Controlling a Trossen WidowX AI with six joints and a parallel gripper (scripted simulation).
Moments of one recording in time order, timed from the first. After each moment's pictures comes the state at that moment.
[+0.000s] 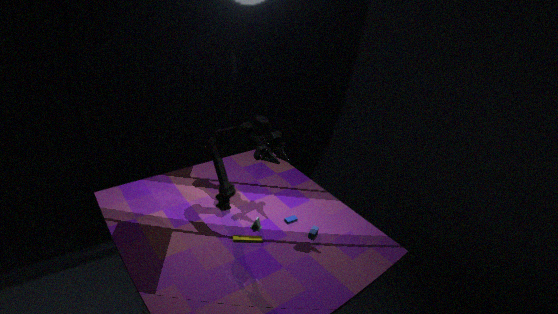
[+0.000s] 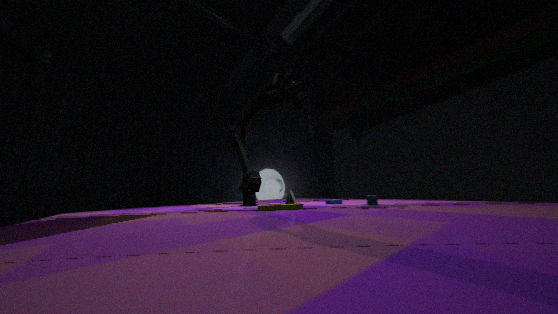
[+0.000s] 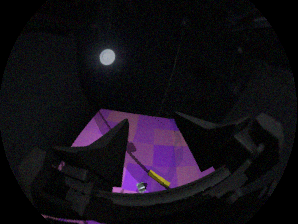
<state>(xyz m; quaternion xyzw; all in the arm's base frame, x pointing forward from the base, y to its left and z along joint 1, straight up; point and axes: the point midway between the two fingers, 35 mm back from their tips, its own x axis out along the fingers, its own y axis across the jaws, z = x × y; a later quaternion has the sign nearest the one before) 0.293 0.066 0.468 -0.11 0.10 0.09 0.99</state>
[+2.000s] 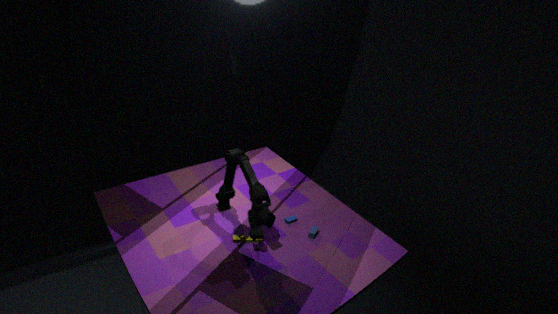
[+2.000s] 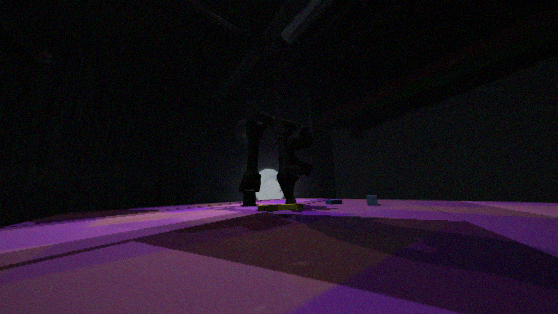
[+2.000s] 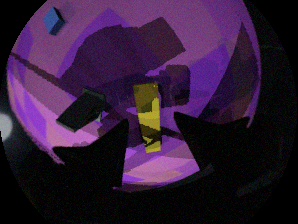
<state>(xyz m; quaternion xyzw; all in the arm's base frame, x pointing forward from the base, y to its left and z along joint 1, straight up) 0.305 -0.015 0.073 -0.35 0.61 0.33 0.63</state>
